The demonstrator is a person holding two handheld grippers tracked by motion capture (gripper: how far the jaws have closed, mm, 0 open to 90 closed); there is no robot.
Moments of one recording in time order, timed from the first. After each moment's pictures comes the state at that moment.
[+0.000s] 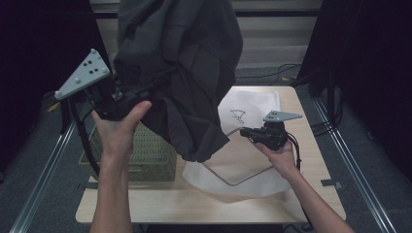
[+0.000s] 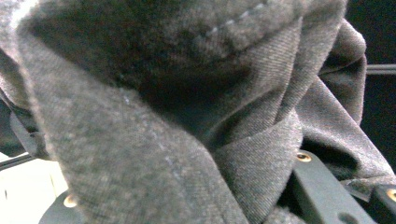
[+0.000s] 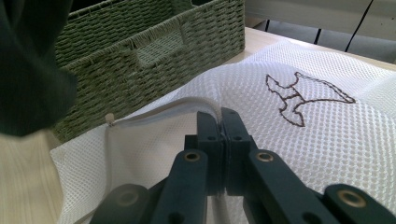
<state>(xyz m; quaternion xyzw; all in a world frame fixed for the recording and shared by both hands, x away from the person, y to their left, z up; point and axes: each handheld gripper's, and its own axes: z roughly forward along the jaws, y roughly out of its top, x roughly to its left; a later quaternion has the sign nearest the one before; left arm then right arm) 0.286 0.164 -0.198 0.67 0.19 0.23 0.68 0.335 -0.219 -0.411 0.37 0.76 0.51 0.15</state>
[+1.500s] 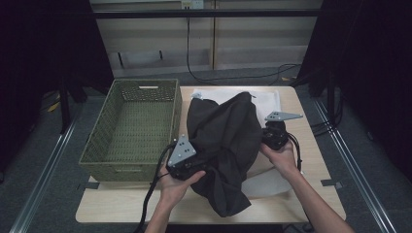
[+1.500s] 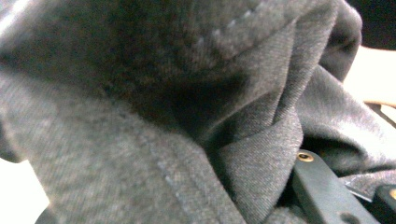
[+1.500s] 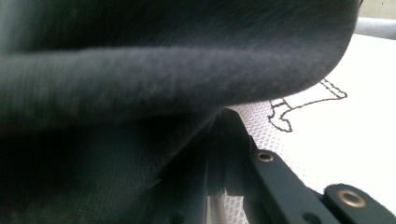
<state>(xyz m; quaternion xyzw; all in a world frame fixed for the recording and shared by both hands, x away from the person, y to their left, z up) 0.275 0.078 -0.413 0.79 0.21 0.17 0.56 0.343 -0.228 -0.424 0.40 0.75 0.51 0.12</state>
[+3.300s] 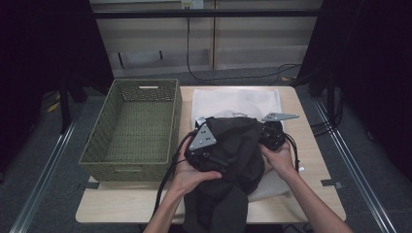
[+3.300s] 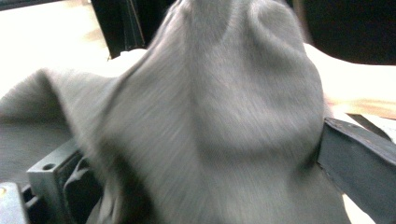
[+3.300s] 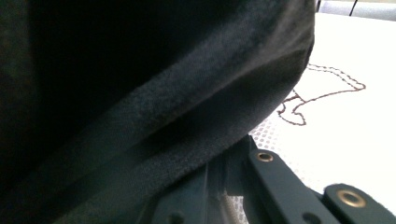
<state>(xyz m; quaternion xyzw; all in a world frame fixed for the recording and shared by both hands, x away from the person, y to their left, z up) 0.307 0.029 -0.401 0.81 0.17 0.12 0.55 0.347 -0.223 -0.432 0.41 0.75 0.50 0.11</state>
